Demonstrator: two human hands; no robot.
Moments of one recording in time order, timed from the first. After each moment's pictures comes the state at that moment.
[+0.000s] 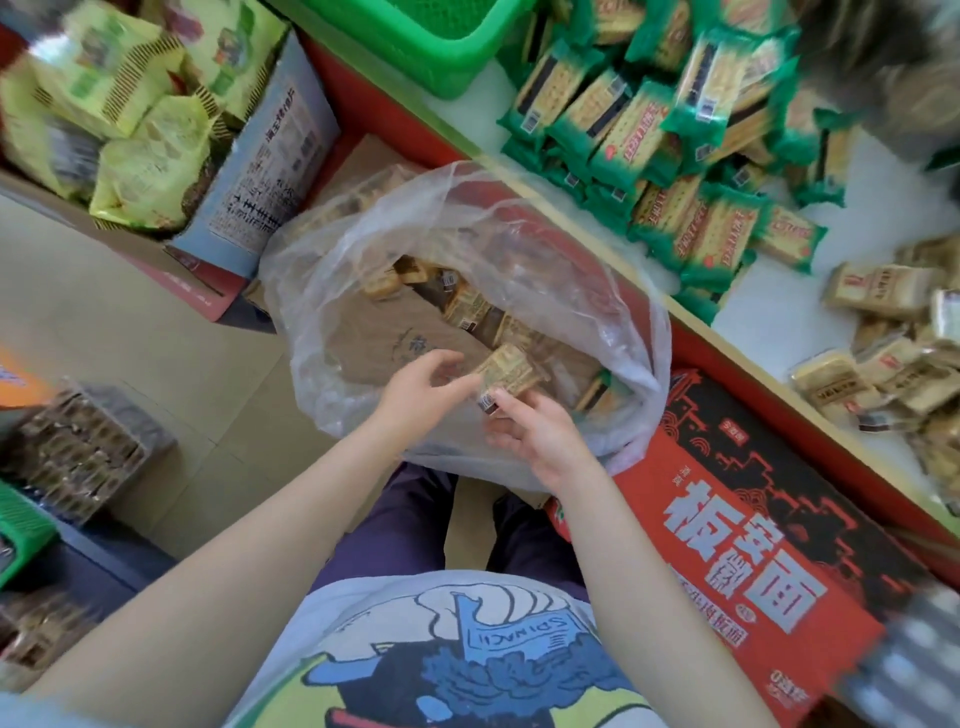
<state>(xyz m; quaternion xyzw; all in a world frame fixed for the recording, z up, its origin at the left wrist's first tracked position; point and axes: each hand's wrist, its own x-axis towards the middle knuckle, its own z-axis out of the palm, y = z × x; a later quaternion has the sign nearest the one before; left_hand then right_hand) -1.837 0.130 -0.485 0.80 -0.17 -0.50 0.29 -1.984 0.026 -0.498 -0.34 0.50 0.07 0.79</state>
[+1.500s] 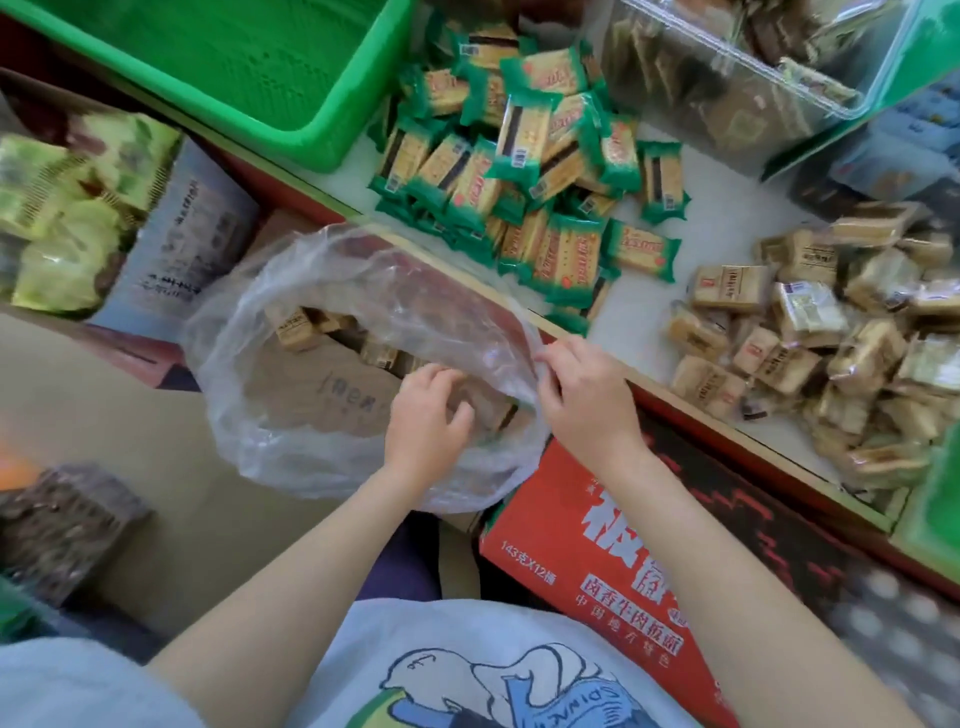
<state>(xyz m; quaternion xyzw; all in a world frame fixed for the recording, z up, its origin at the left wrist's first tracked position) -1.946 0.033 -0.481 0.86 -0.35 -0.28 0.23 -2.077 -0.117 -0.434 -0.91 0.31 -0.09 0.24</state>
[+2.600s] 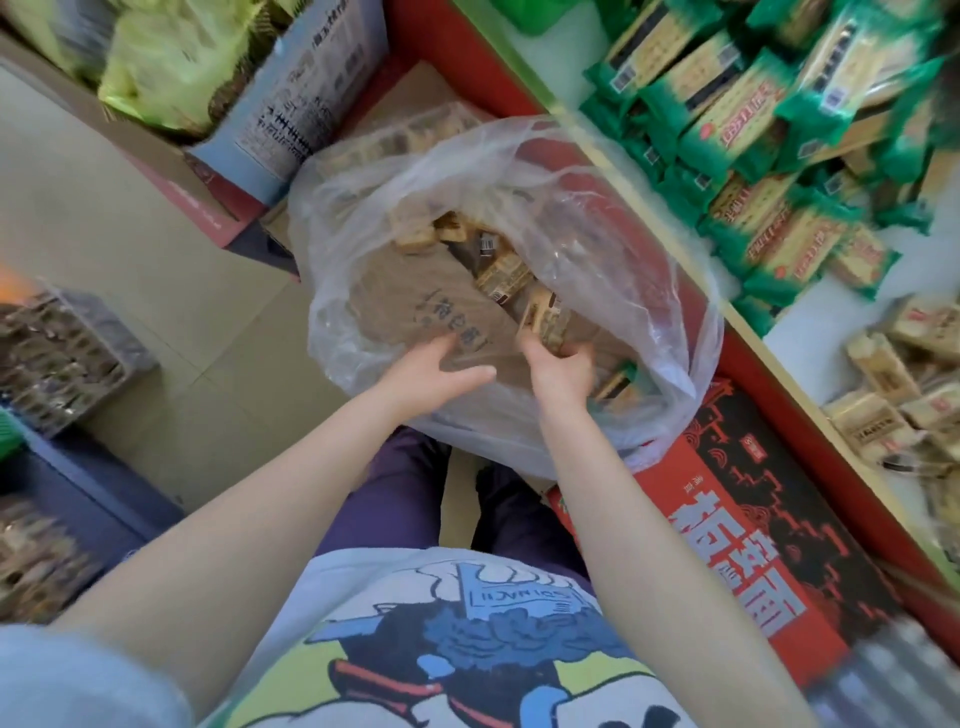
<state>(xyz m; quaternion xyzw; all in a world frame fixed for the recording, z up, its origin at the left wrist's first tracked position) -1.824 0.153 -0.527 0.79 -0.15 -0.57 0.20 -1.927 0.019 -0.538 -0.50 0.70 0.02 0.52</state>
